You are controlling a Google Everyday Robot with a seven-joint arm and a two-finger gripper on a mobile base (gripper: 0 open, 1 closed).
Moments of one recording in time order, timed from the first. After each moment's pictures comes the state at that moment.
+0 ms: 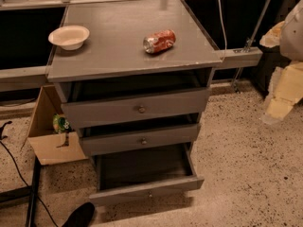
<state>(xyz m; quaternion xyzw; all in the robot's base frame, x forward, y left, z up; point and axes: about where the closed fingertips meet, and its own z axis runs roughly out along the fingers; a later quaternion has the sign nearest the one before) 0.438 -0.216 0.978 -0.60 0.78 -0.04 0.16</state>
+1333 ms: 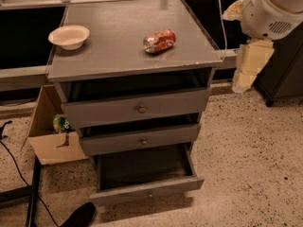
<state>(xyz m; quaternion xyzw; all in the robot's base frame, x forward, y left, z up) 0.518 -0.179 0.985 -0.68 0.69 -0.08 0.21</state>
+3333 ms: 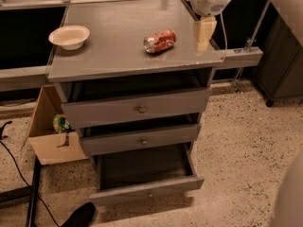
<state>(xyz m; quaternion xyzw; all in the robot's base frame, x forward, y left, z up) 0.697 -0.111 0.965 -0.77 0.56 -0.14 0.26</state>
